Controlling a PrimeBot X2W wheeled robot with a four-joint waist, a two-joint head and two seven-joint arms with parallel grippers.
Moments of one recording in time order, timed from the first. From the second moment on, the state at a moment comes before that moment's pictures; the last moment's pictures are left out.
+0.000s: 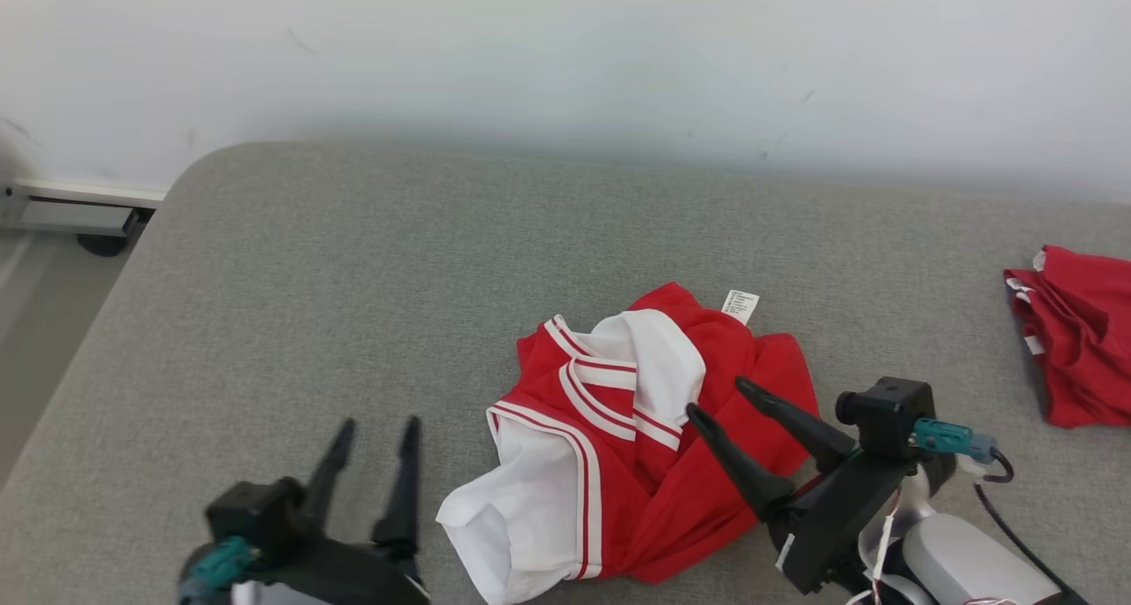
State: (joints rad) left arm -0.11 0.16 -0.38 0.10 -0.44 0.12 -0.10; right arm -0.32 -0.34 0.61 0.20 0.75 0.12 -0.06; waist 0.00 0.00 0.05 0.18
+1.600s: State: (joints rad) left arm -0.22 0.16 -0.35 0.47 -0.50 0.06 -0.02; right arm -0.32 -0.38 0.55 0.28 0.69 0.03 -0.12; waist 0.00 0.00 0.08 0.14
